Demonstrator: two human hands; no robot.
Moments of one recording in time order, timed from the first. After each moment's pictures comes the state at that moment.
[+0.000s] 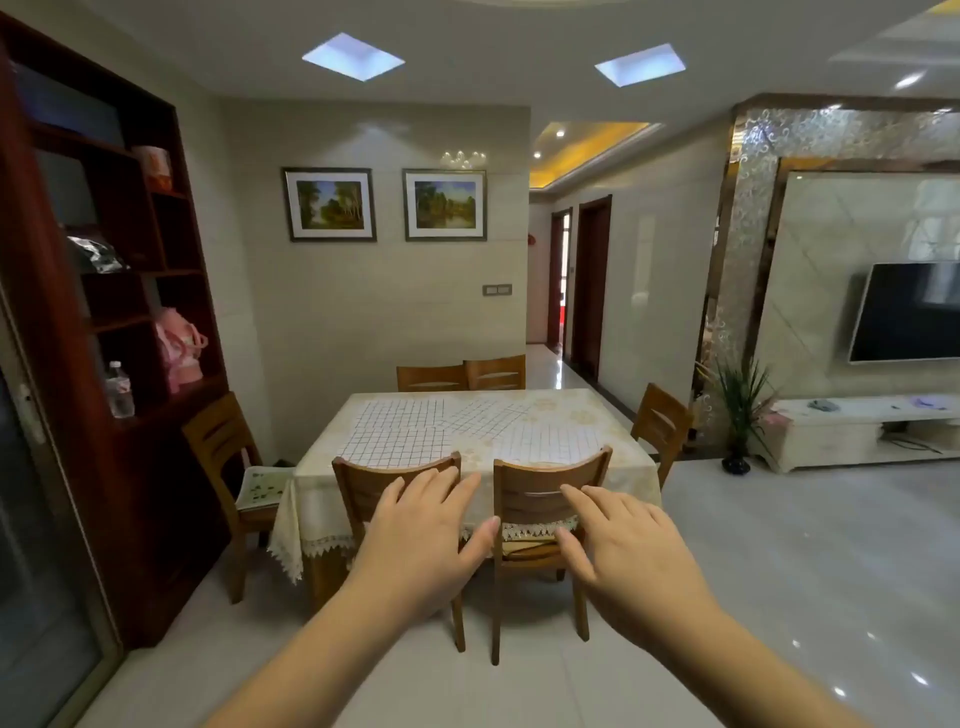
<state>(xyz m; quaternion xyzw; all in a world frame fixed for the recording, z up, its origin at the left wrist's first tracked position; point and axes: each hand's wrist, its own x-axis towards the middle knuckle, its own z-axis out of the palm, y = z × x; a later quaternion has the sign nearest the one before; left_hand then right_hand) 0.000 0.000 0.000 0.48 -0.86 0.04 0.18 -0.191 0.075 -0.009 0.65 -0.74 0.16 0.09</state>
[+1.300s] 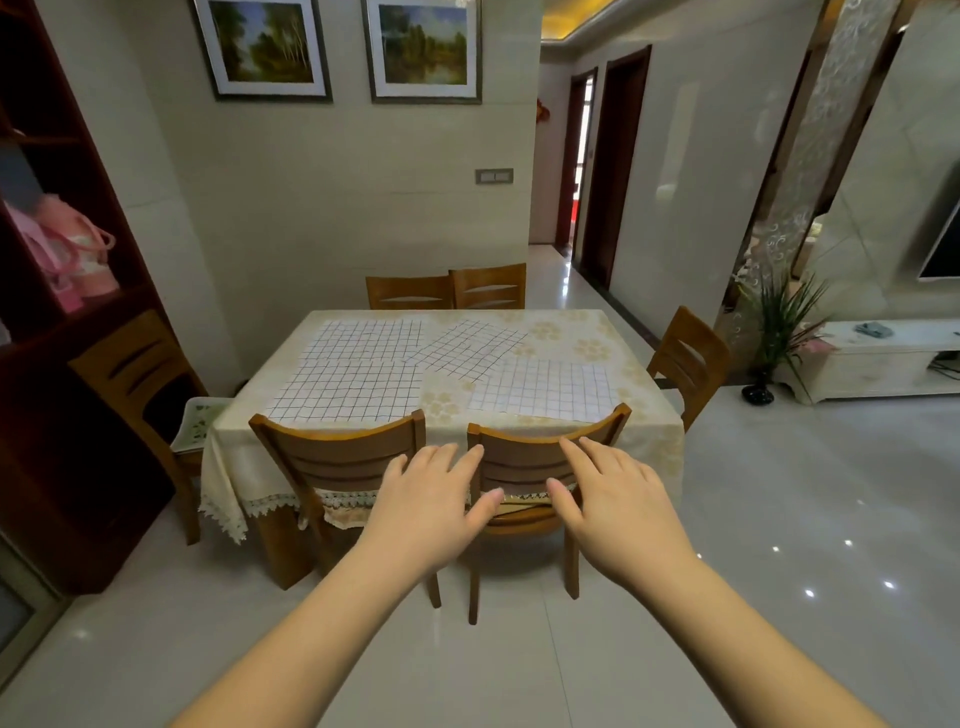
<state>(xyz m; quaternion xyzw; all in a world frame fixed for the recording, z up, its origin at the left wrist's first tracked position) -0.185 -0.342 -0.104 0.49 -0.87 0.01 0.08 -0.375 -0.267 -0.096 0.65 -0.75 0.12 0.05</state>
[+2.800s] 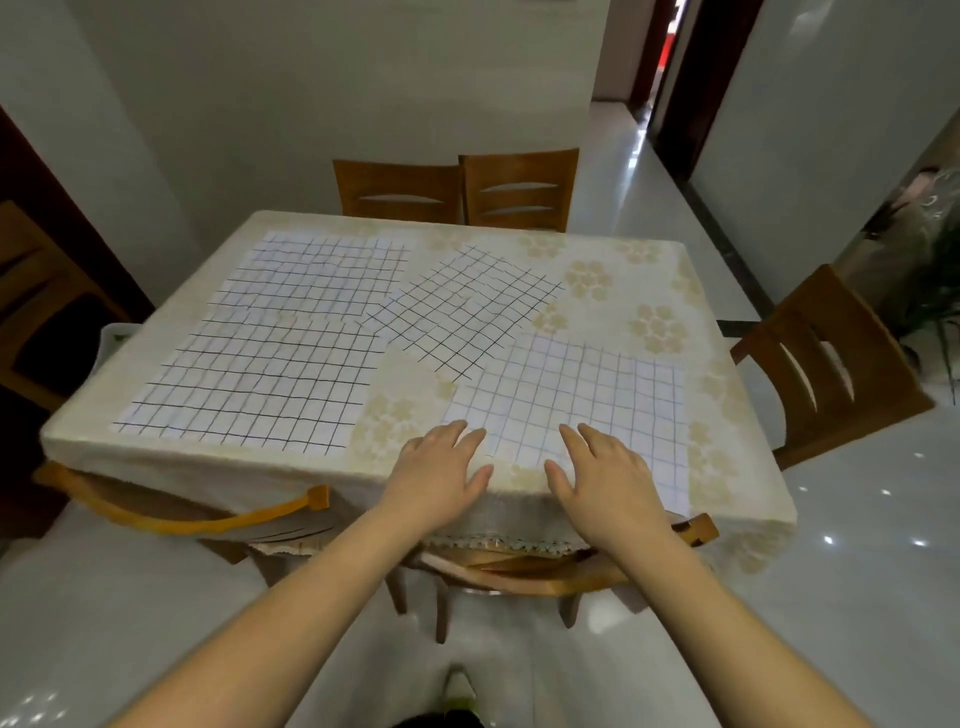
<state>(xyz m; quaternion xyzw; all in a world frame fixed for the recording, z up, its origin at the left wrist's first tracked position) -0.403 -0.826 -0.269 0.52 -0.85 -0.11 0.01 -0.600 -0.758 -0.234 0.66 -0.74 0.03 -0.11</state>
